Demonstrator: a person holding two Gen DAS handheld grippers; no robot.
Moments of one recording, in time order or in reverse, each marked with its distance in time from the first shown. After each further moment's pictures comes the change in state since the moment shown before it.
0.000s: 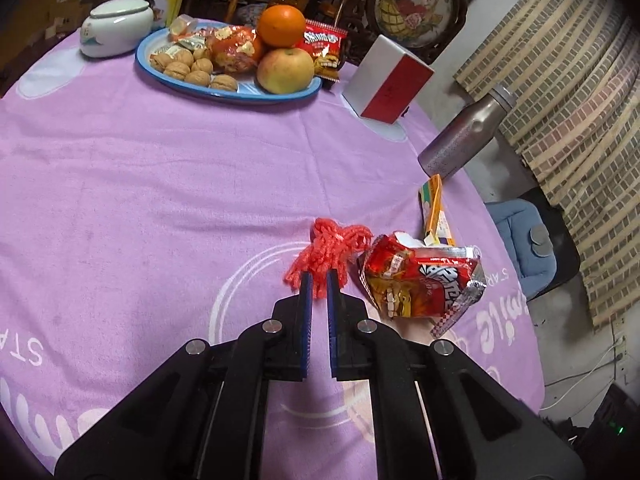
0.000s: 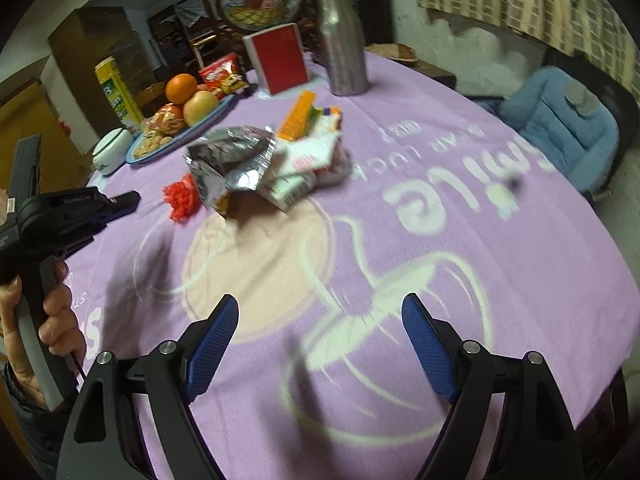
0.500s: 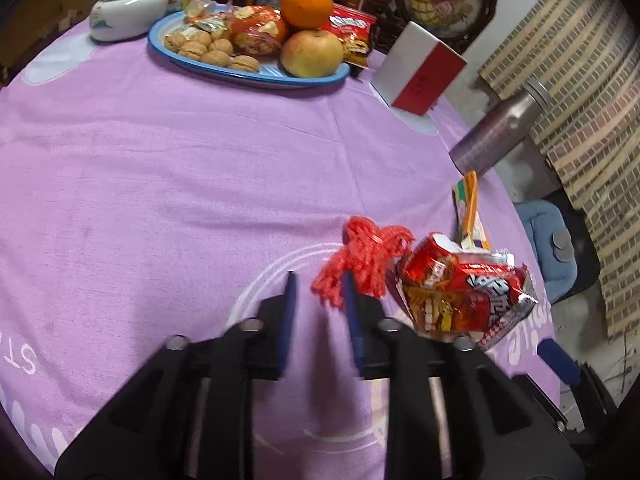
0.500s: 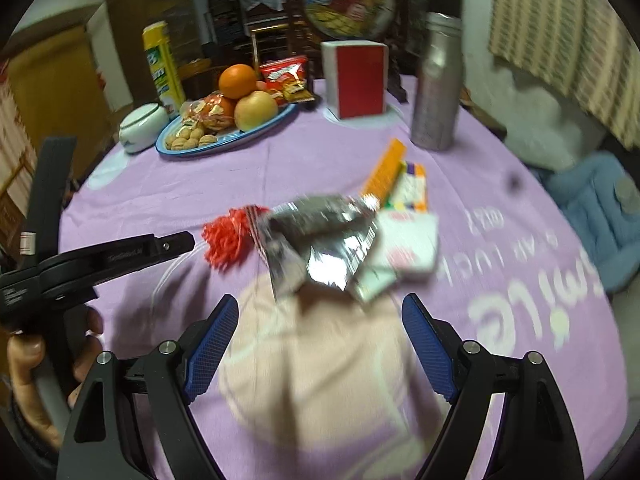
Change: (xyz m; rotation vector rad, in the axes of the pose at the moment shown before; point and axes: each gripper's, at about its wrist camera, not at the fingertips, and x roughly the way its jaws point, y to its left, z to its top) left arm 0.024 0.016 0.003 -0.033 0.014 0.077; right arm 0.042 0.078 0.067 -0.244 -0.036 0.006
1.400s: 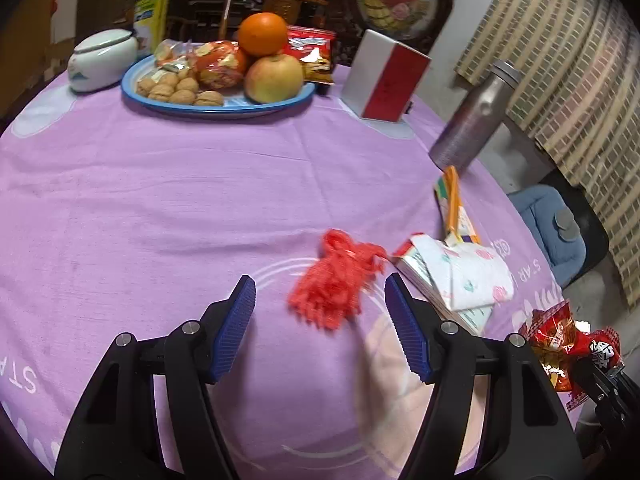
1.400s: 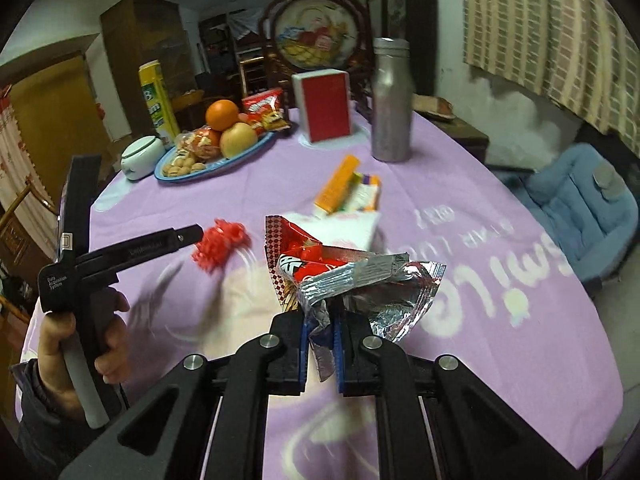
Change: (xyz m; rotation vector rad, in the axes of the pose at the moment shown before) left arm 0.001 -0.036 -0.012 0.156 -0.089 0.006; right arm -0.056 -0.057 -0.039 0.093 -0.099 0.014
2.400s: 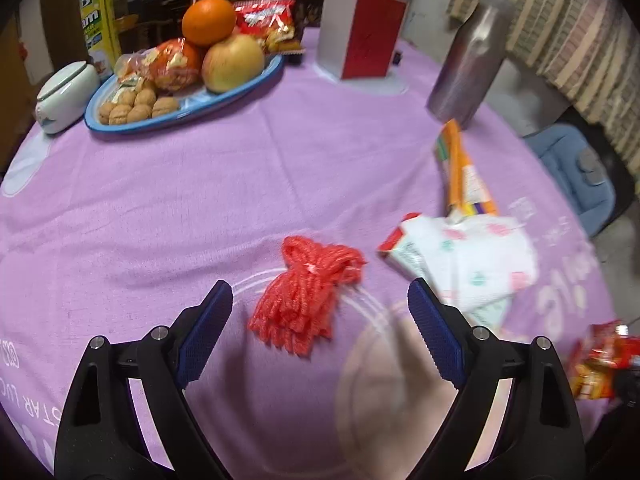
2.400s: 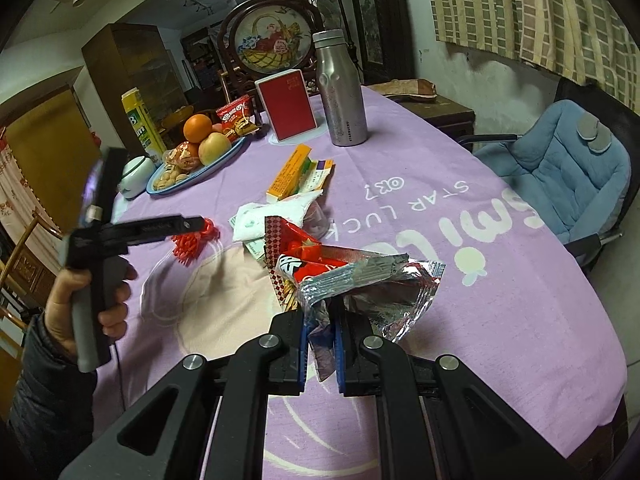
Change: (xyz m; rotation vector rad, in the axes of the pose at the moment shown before) left arm 0.044 -0.043 0.017 0.162 0.150 0.148; right arm -0.022 -0.067 -0.024 0.108 0.007 0.048
